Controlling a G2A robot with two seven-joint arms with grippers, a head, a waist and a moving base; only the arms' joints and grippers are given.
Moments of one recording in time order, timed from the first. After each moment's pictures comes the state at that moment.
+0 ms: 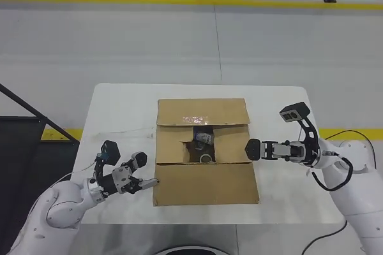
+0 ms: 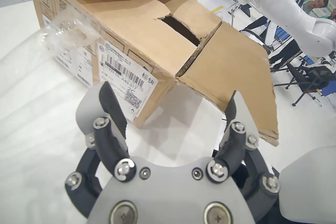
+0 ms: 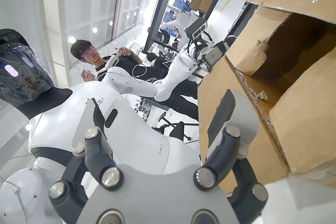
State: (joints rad) left arm 1.57 -1.06 -1.60 -1.79 0.56 -0.87 -0.49; right arm -0.91 -0.91 1.20 -1.43 0.84 -0.40 1.42
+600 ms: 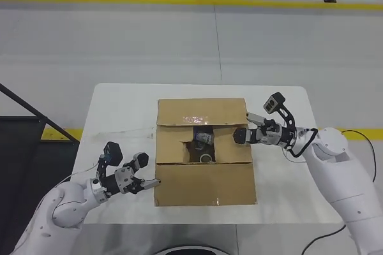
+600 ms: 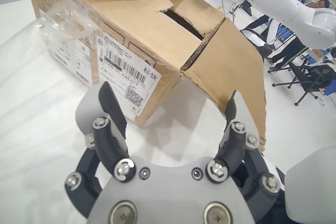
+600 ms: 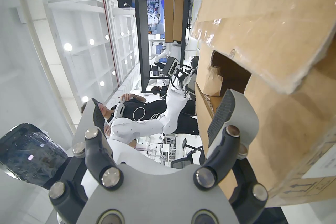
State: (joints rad) left arm 1.55 -1.06 -1.56 -1.75 0.62 -0.87 -0.41; right arm -0.75 -0.97 1.03 -1.25 0.79 -0.09 1.15
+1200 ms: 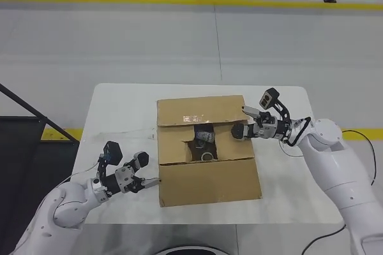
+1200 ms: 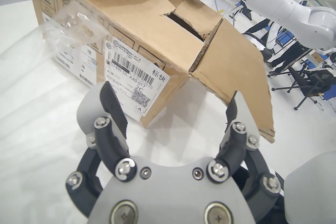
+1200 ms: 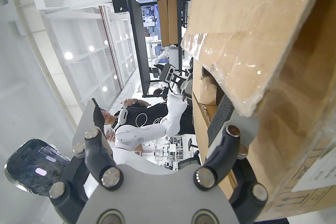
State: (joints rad) left arm 1.55 -1.05 -1.54 -1.74 0.62 -0.85 -0.39; right arm -0.64 -1.02 0.97 -1.10 0.79 -0.05 1.21
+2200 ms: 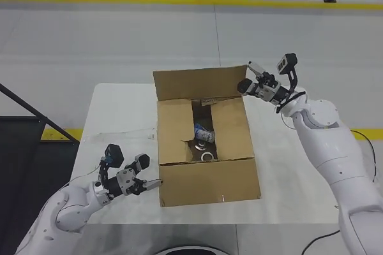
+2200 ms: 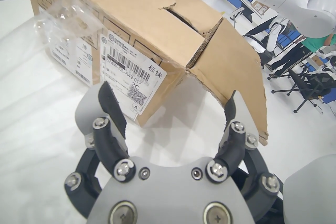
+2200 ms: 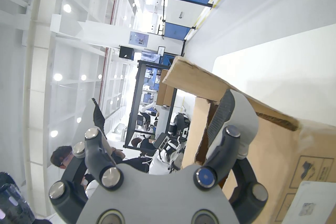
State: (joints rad) left arm 1.58 -1.04 -1.52 -1.76 0.64 -0.82 -0.33; right arm -0.40 -1.16 0.88 -0.80 0.68 -0.33 0.82
